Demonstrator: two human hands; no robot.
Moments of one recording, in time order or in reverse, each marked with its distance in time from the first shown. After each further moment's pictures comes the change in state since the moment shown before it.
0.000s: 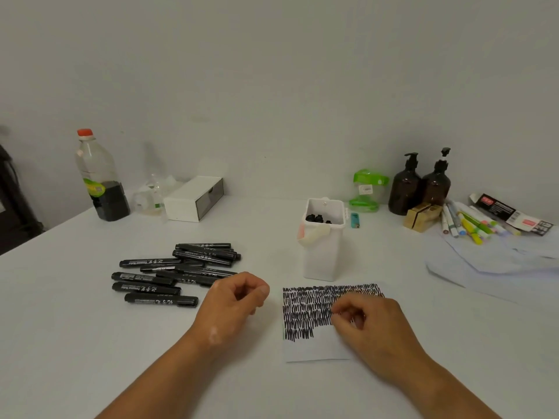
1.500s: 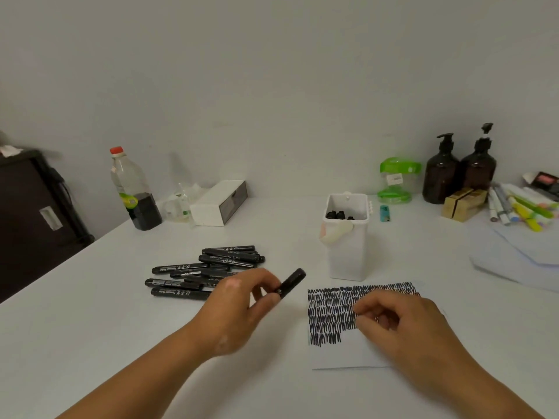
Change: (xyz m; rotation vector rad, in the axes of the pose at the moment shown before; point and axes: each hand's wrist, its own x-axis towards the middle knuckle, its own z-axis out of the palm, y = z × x) left_hand -0.008 0.036 -0.028 0.603 -0.120 0.191; right_hand -0.002 -0.006 -0.007 0.172 -0.038 0.020
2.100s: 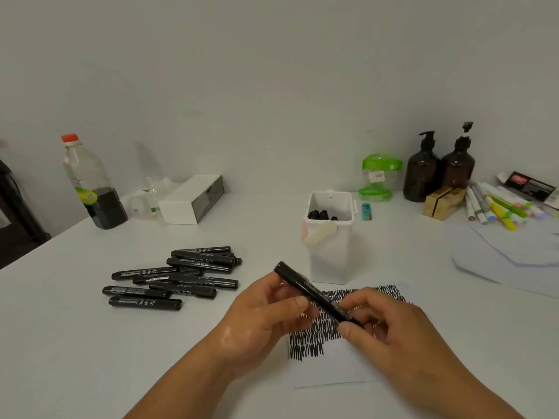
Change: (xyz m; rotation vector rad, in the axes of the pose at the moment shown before) left_hand 0.031 0.026 0.059 -1.326 -0.224 -0.223; right_hand 0.005 0.000 -0.003 0.070 -0.040 0.011
